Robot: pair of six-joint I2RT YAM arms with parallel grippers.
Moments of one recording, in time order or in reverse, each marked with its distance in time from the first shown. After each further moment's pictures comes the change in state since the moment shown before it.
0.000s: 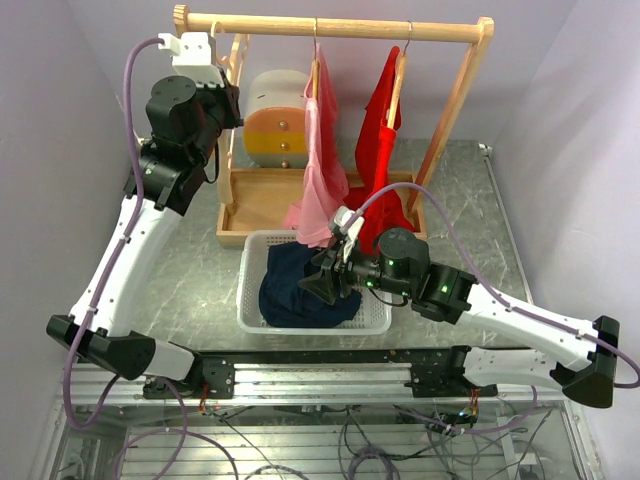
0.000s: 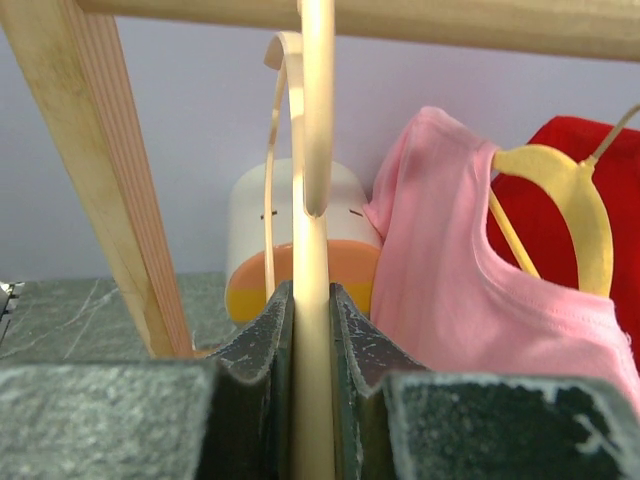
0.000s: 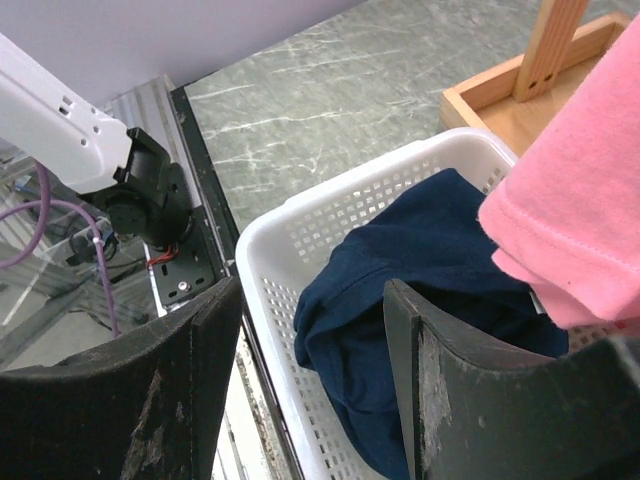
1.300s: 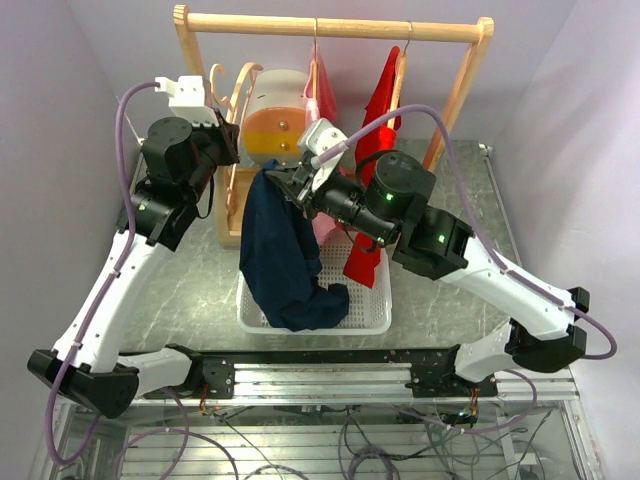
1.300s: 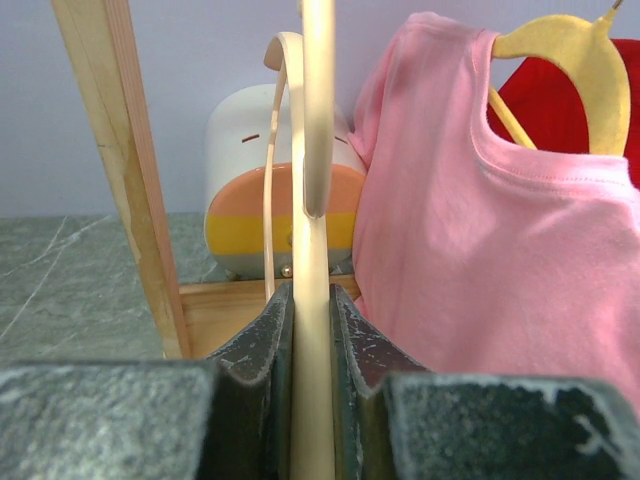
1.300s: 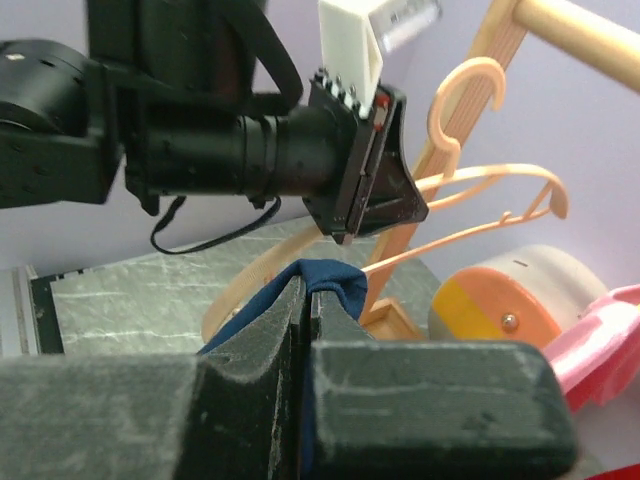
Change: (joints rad) left arm -0.003 -0.199 -0.298 0.035 0.047 -0.071; right arm 0.091 0.381 0.854 -0.125 0.248 -0.418
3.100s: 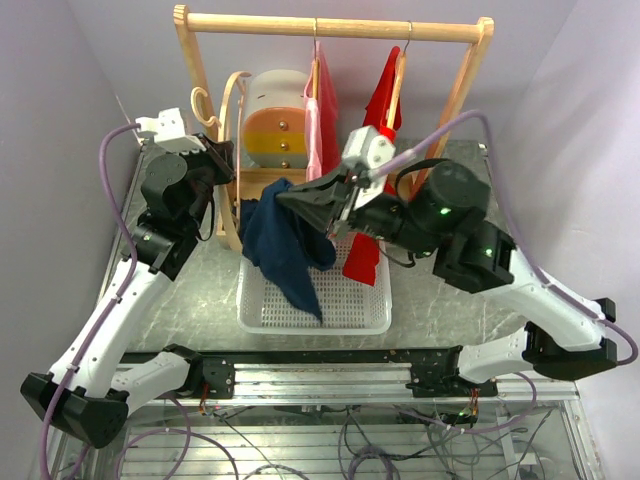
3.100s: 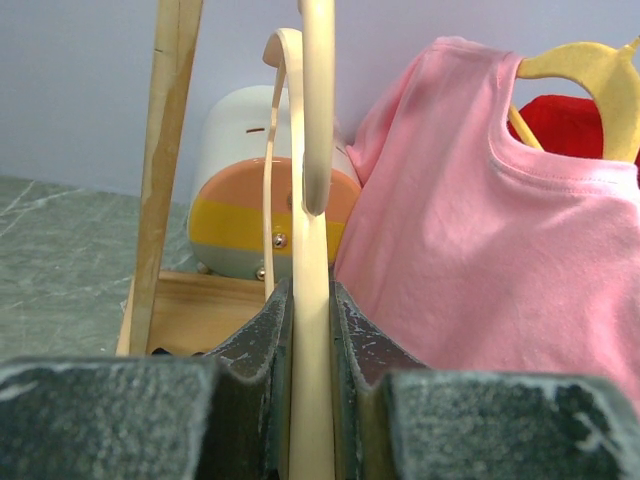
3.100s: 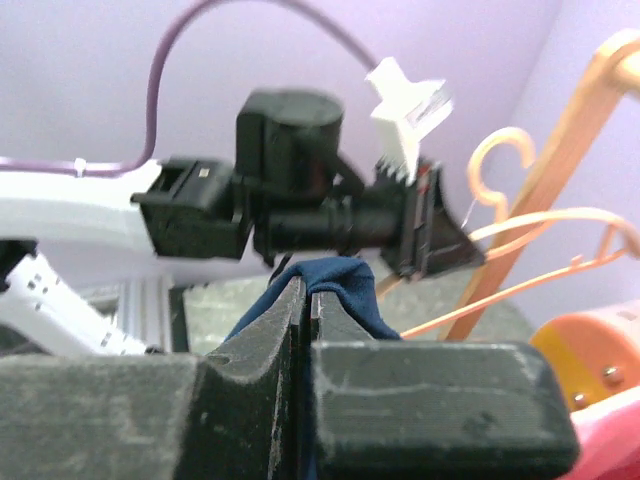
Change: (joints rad) left arm 0.000 -0.152 -0.286 0.225 -0.085 -0.171; right arm 0.041 -0.116 -0.059 -0.039 -0.200 0.143
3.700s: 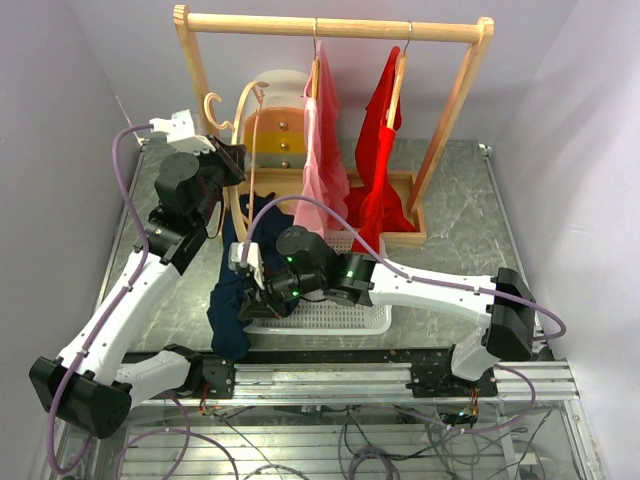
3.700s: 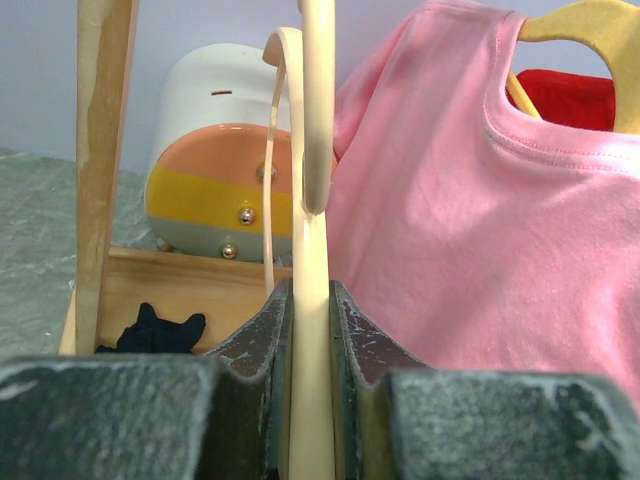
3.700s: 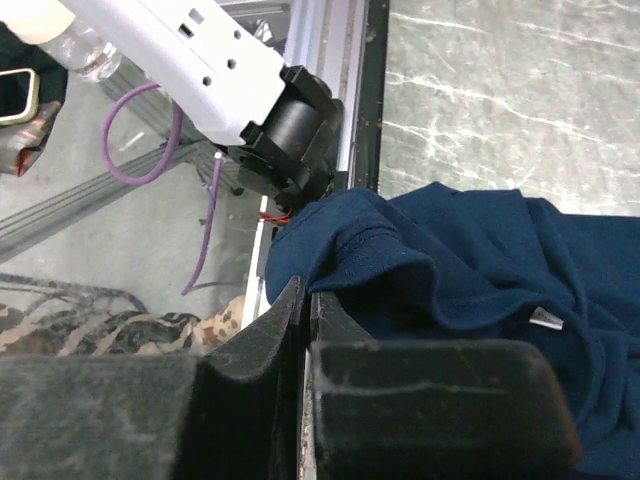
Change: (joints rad) left arm 0.000 0.050 -0.037 0.048 0.055 -0.090; right arm -0.002 0.280 -0.439 0.157 -0.473 0.120
